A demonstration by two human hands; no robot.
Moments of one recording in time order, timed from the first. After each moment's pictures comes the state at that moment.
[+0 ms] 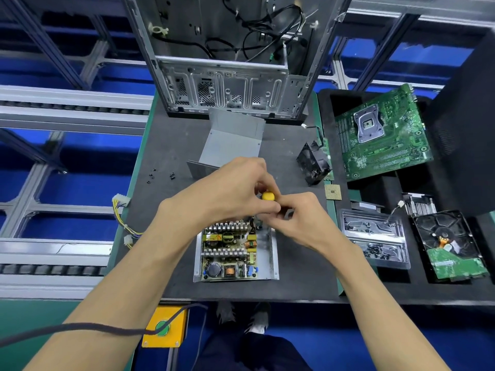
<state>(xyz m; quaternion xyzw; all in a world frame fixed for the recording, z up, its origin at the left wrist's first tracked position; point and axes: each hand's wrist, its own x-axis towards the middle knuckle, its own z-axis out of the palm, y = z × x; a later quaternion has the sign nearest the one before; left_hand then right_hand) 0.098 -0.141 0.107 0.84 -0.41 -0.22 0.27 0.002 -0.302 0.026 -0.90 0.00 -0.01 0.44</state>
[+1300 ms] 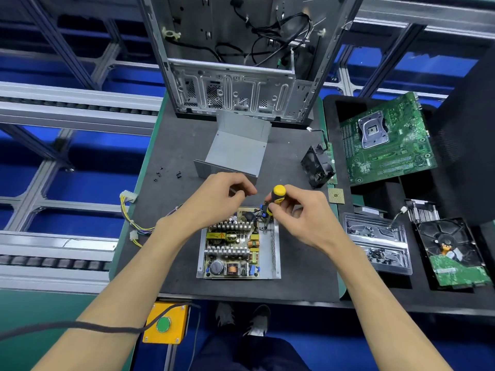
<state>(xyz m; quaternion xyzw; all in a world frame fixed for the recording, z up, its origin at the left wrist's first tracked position) 0.104 -0.107 0.040 0.85 -0.27 -0.22 0.39 -0.002 -0.301 0.036 -0.89 0.00 -0.05 0.45</state>
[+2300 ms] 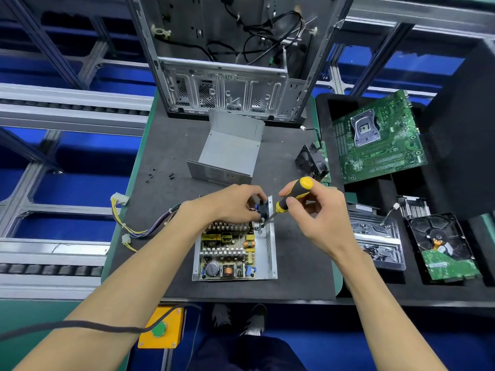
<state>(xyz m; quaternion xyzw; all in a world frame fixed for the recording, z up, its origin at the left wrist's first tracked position) 0.119 -0.146 0.009 0.83 -0.36 -0.37 0.23 -0.018 -0.304 0.054 -0.85 0.03 -0.15 0.51</state>
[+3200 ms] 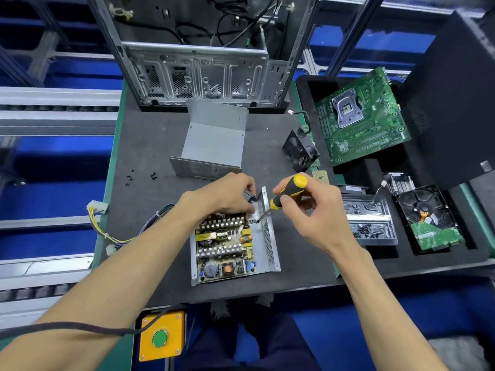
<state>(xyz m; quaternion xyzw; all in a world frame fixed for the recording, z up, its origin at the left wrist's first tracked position) 0.139 -0.161 -0.027 0.83 -0.39 -0.33 0.20 -0.028 -0.289 0.047 -0.86 0.07 -0.16 0.48</state>
